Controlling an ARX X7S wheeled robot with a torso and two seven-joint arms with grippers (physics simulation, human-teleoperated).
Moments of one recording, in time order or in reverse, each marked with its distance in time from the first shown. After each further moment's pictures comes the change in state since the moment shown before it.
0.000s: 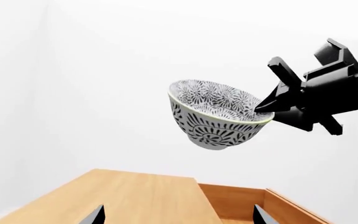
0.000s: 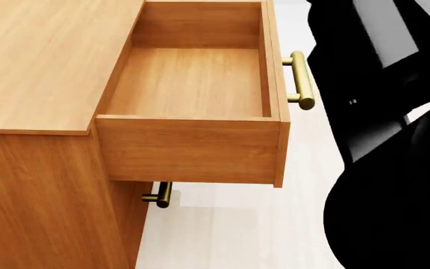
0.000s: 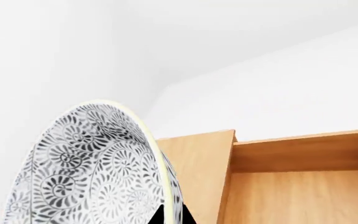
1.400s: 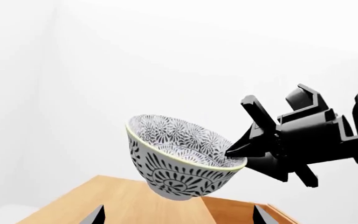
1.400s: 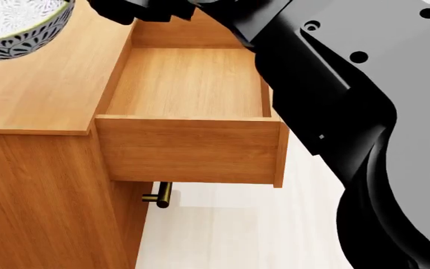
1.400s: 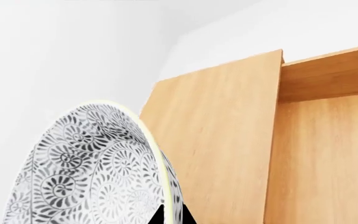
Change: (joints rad) left arm -0.025 -0.116 -0.001 0.019 -0.082 0.127 -0.063; right arm -0.031 -0.002 -0.247 -0.290 0.444 -0.141 0.158
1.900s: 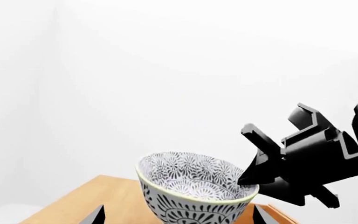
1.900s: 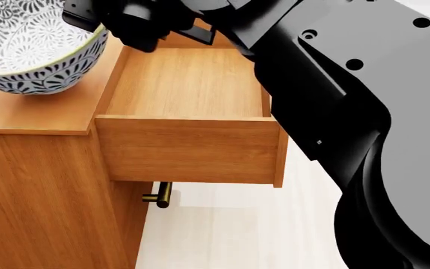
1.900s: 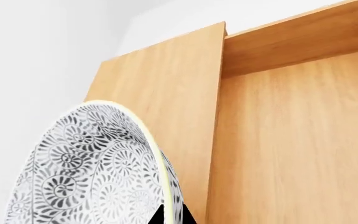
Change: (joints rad) left arm -0.028 -0.035 0.043 -0.002 -0.005 0.037 -0.027; right arm -0.021 0.000 0.003 0.000 0.028 0.050 0.202
